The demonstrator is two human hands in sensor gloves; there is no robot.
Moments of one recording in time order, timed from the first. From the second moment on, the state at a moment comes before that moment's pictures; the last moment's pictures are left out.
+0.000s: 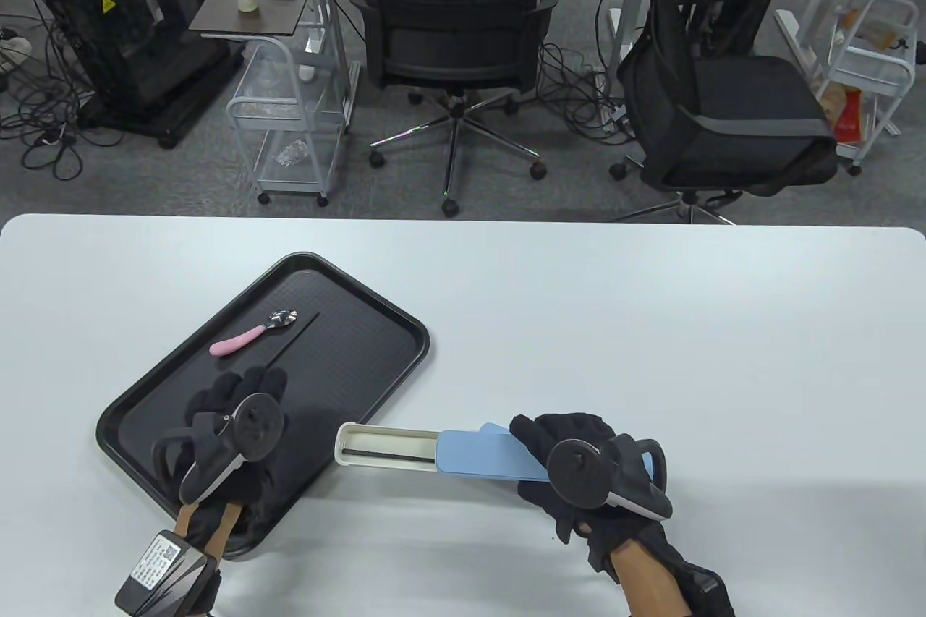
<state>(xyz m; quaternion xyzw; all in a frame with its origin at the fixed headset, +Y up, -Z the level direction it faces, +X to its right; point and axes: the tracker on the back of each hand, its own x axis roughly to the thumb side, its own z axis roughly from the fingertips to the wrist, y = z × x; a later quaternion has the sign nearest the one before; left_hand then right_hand) -0.293 -0.701 -0.310 0.04 0.07 0.00 1.00 0.117 -0.699 -0.266 0.20 0.01 0.97 0.11</state>
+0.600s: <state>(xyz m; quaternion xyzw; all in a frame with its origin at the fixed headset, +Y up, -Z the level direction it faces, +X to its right) -0.338 -0.745 -0.364 -0.14 0.27 -0.12 0.94 0.120 -0.699 -0.268 0.20 0.02 0.97 0.11</state>
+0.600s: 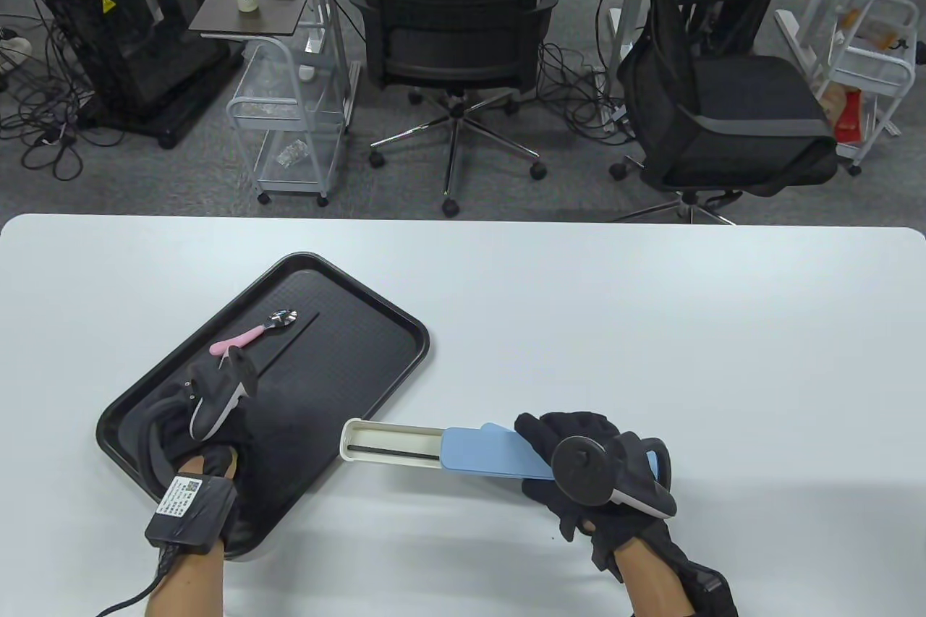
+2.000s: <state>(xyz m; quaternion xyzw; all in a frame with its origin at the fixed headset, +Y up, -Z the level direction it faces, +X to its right) -0.332 -0.768 -0.371 -0.17 0.26 -0.20 0.93 0.122 -0.701 -0.269 0.19 0.03 0.98 0.10</state>
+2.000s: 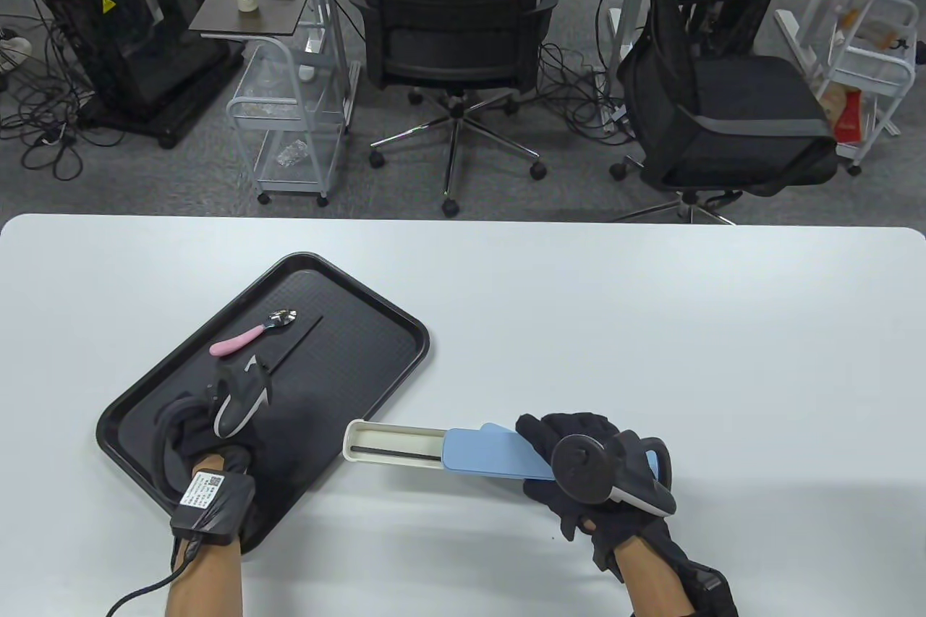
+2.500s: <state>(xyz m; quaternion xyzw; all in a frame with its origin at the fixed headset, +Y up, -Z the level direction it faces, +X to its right) -0.328 -0.705 -0.314 0.01 0.12 0.06 0.99 0.124 -0.702 -0.271 0.19 0.03 0.98 0.10</state>
